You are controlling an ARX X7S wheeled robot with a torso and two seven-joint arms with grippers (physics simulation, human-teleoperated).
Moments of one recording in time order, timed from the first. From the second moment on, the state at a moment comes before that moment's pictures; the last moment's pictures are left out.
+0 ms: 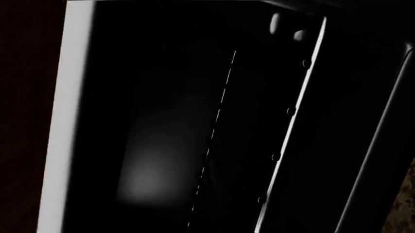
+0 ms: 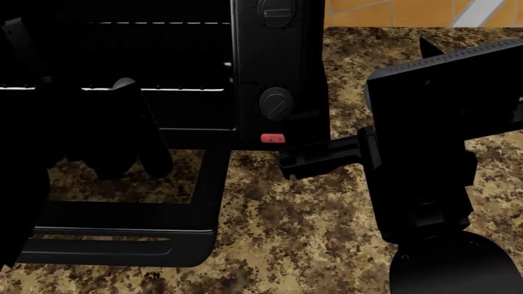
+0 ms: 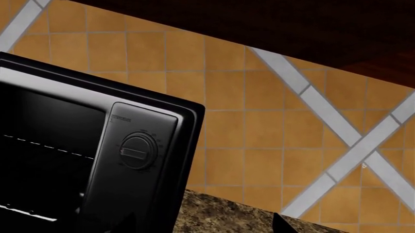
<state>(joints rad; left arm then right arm) -1.32 -0.53 1.18 0.15 0.13 -1.01 0.21 0.79 0.28 -0.11 -0.76 0.21 1.25 0.05</state>
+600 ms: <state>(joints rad) -1.25 -0.61 1.09 0.33 0.26 -1.03 0.40 0.78 0.28 -0.14 -0.73 0.21 1.23 0.06</state>
